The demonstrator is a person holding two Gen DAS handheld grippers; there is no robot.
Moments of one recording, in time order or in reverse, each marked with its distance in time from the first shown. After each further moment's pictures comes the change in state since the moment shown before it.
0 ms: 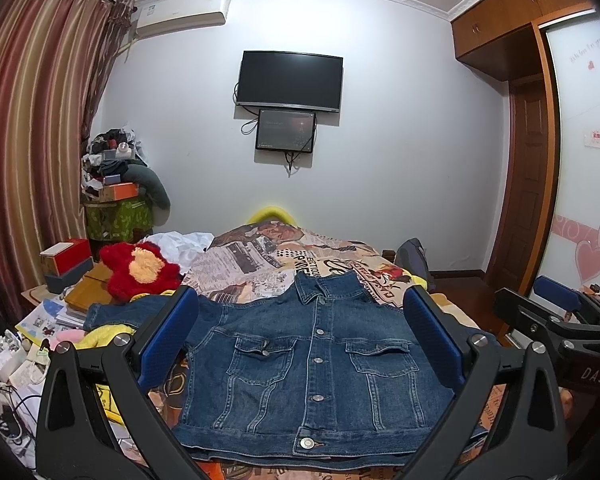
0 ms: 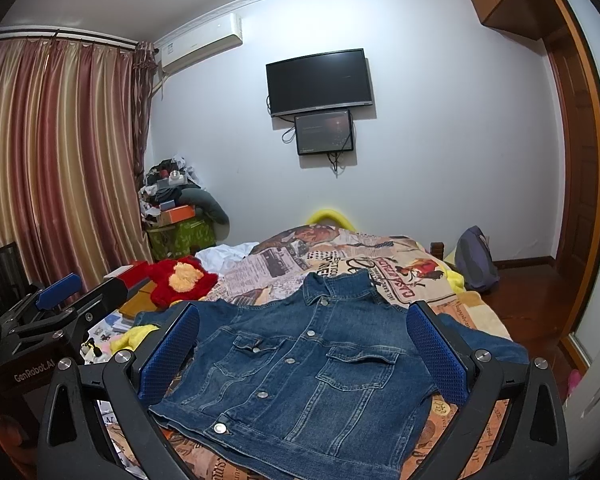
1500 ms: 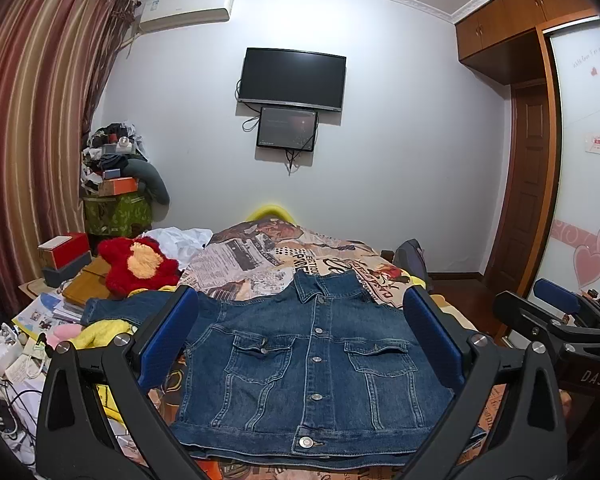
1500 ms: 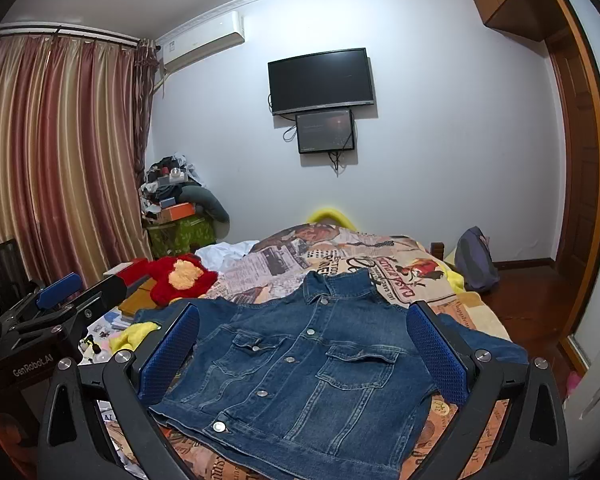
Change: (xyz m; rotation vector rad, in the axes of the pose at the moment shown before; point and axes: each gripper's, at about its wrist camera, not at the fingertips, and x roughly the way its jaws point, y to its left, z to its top) left arm 0.004 0.003 -0.001 -0.023 0.007 -0.003; right arm -0.004 0.001 0.002 0.000 -0.002 -0.001
